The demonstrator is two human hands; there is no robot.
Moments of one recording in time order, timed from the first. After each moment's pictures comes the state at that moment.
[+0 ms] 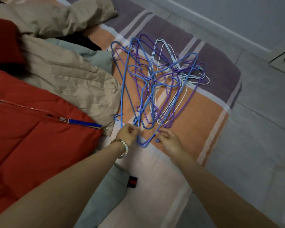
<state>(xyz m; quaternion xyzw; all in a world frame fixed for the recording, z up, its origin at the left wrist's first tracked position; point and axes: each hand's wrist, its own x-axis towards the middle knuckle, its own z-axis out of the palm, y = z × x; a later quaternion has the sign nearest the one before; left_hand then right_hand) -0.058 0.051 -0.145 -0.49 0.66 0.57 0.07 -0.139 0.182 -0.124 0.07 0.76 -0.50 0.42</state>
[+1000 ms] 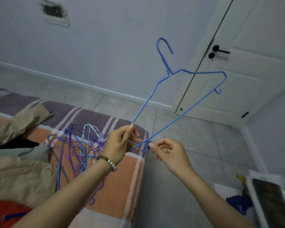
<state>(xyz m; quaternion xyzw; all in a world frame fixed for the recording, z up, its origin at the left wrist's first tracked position) -0.201 0.203 0.204 -0.11 0.69 0.71 -0.10 -0.231 0.363 0.216 -0.08 0.79 -0.59 0.15</state>
